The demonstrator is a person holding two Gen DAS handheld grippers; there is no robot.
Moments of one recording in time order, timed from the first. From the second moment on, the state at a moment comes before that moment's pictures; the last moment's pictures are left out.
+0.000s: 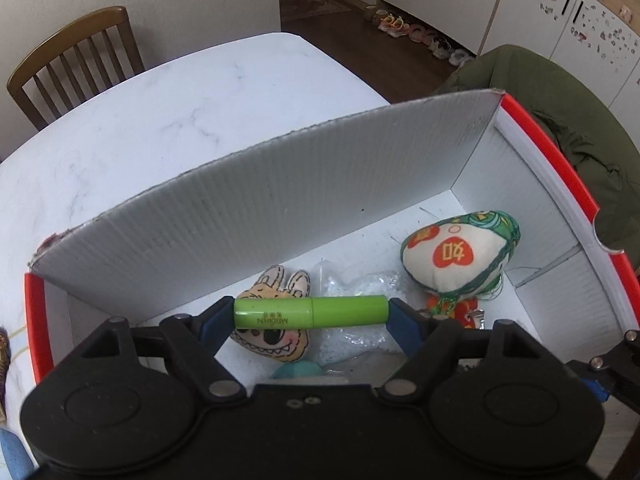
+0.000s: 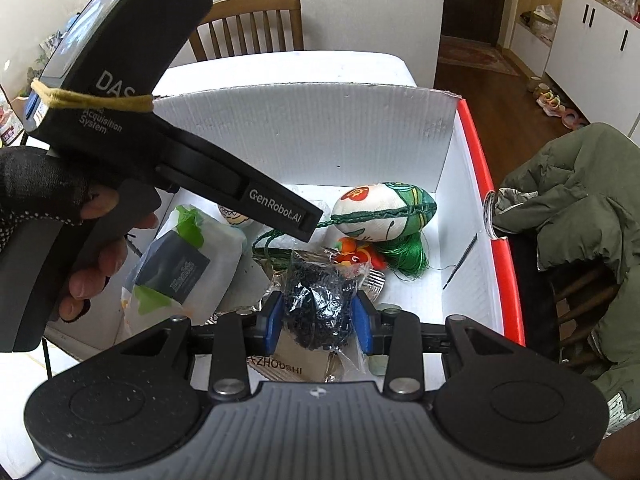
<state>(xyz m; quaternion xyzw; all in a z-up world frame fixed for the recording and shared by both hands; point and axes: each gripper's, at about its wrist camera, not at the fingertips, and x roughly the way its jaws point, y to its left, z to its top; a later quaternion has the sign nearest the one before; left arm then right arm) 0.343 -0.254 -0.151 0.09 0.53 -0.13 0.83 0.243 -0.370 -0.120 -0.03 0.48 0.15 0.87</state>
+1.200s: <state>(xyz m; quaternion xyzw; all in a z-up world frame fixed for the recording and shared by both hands) 0.303 -0.221 -0.106 0.04 0.48 -0.12 0.87 0.225 -0.381 -0.090 0.00 0.44 0.15 0.89</state>
